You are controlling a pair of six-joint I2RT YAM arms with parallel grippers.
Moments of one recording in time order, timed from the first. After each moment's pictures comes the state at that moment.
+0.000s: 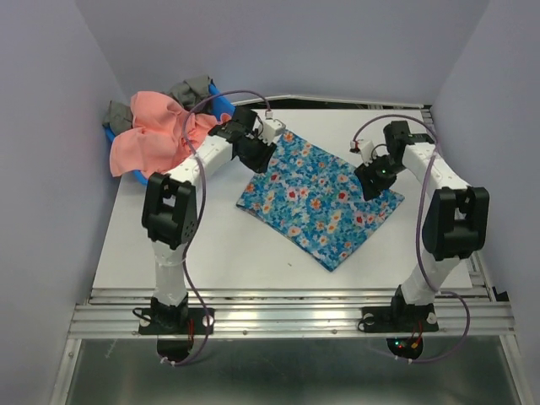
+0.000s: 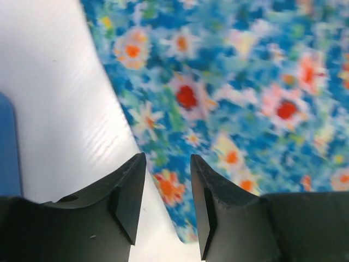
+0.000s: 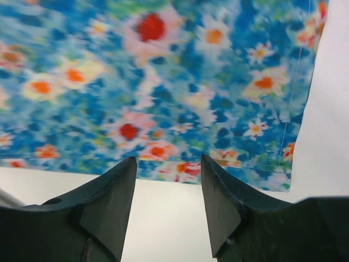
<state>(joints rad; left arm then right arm) -0.41 2.10 1.80 -0.67 0.29 0.30 0.07 1.74 1.45 -1.01 -0.37 -0.68</state>
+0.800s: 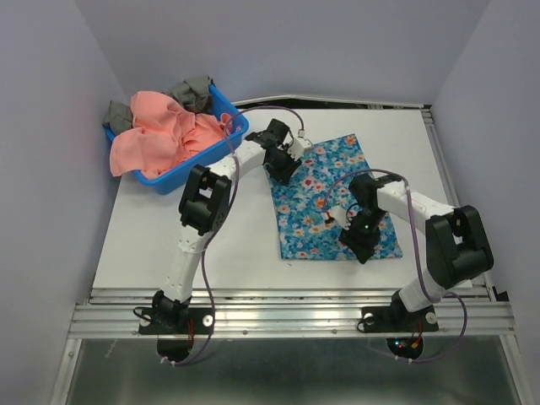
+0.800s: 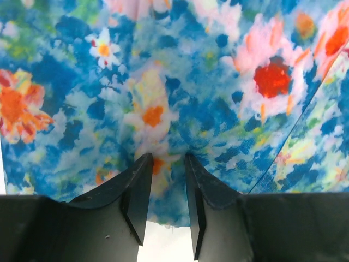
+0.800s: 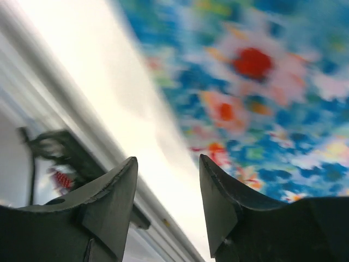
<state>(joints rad) -0.54 2.34 1.95 -0.68 0.31 0.38 0.27 1.61 0.97 -1.09 -0.26 -0.83</state>
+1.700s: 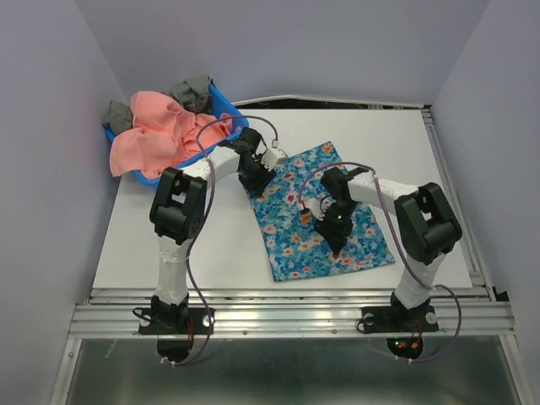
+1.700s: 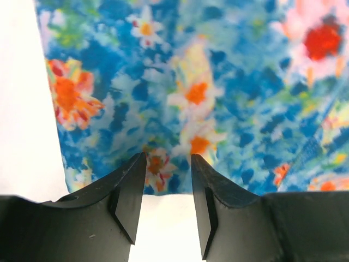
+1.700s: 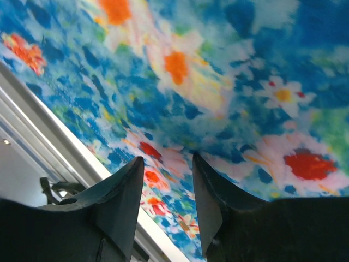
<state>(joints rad) -0.45 2.08 1.59 -0.67 0.29 0.47 0.44 1.84 1.17 -1.00 -0.40 -0.68</state>
